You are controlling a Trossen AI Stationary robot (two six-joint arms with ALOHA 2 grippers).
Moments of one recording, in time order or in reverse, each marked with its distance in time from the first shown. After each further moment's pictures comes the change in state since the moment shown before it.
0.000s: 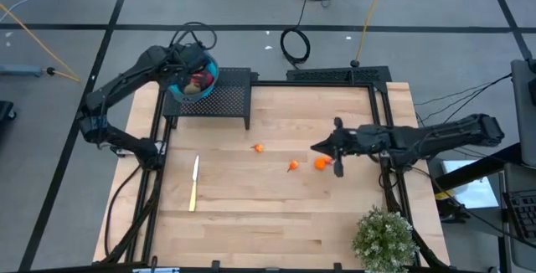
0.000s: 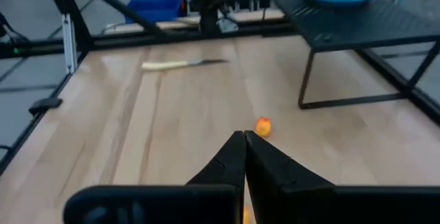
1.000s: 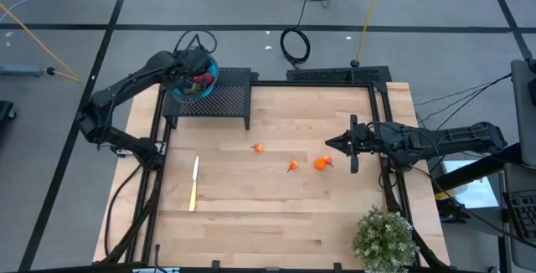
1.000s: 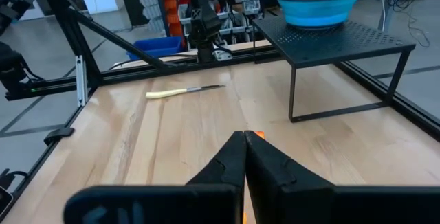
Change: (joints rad) left arm 0.093 0.002 -0.200 0.173 0.019 0.084; right arm -0.021 -0.288 -0.144 0.000 0.003 0.041
